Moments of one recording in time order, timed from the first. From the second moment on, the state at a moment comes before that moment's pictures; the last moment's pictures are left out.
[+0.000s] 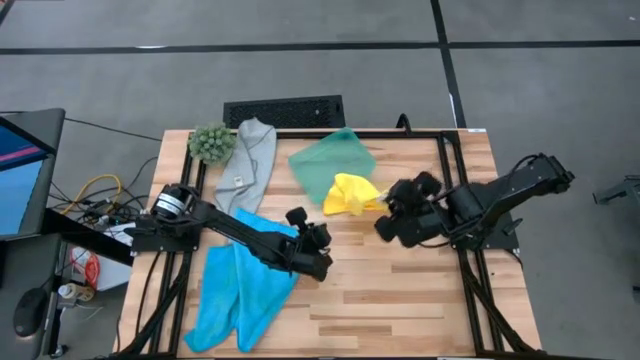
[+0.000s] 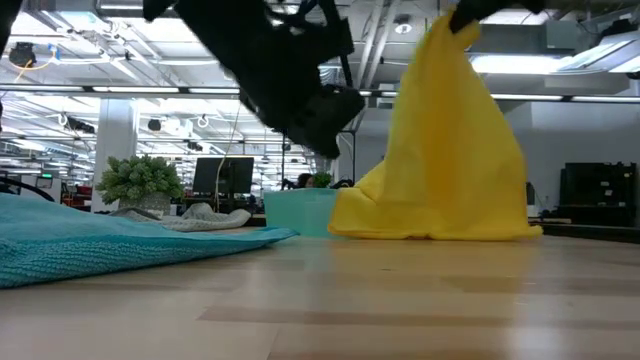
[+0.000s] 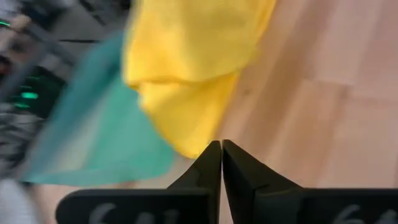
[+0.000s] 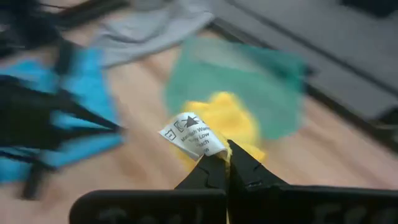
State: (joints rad) left arm -0.32 1.95 1.25 -0.28 -0.92 -0.39; right arm 0.42 1.32 1.29 -1.06 0.76 0.90
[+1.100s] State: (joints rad) left arm -0.36 2.02 1.06 0.29 -0.87 -0.57; right arm 0.42 1.58 1.29 -0.56 0.55 0.70
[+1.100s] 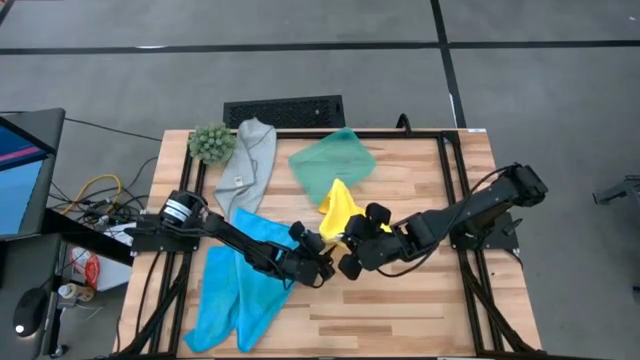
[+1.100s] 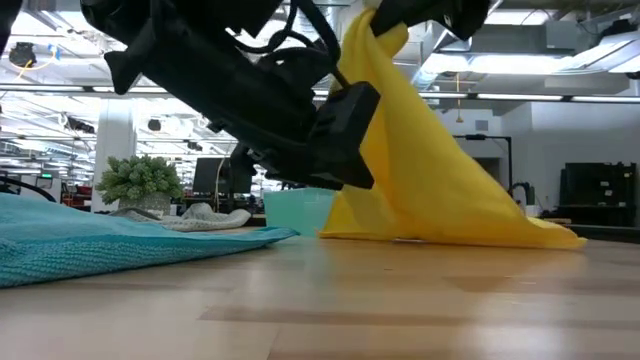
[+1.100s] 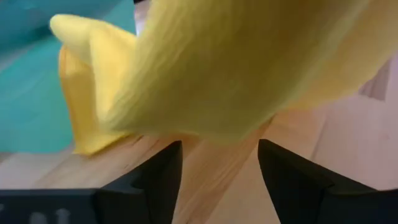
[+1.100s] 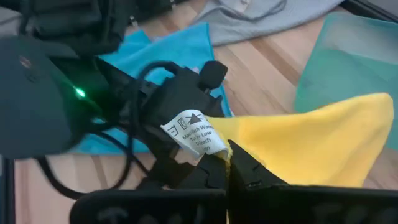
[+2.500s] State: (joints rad) left arm -0.34 1.96 1.06 -0.18 -0.68 -0.95; right arm 0.44 1.59 1.29 -0.70 0.56 0.73
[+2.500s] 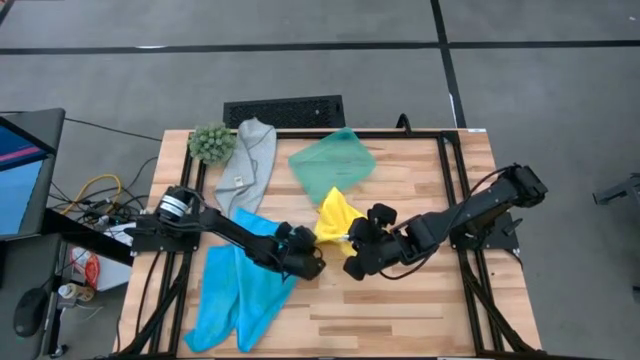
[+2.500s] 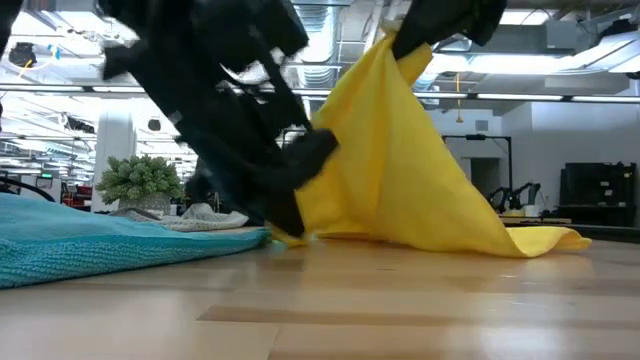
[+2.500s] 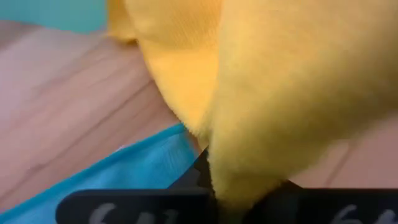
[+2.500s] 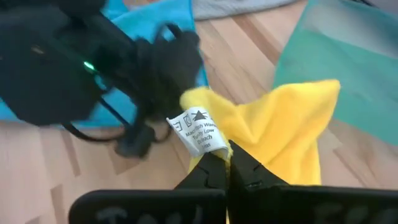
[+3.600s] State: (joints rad) left arm -0.06 1.28 1.34 -0.71 -0.28 -0.38; right arm 0.40 1.45 1.52 -1.21 0.87 0.69
